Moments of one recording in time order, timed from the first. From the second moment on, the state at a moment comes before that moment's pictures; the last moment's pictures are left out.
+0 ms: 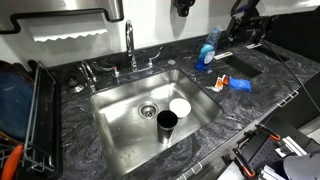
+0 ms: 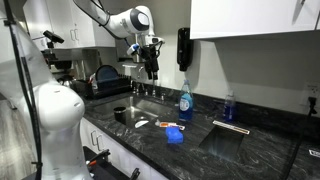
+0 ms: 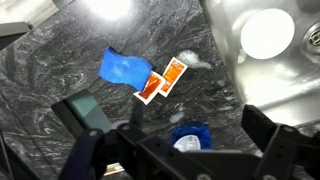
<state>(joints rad) -0.05 -0.36 0.09 -2.31 -0.17 1.95 0.66</state>
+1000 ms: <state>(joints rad) -0.06 -0.31 0.09 -2.58 -0.01 2.26 1.07</state>
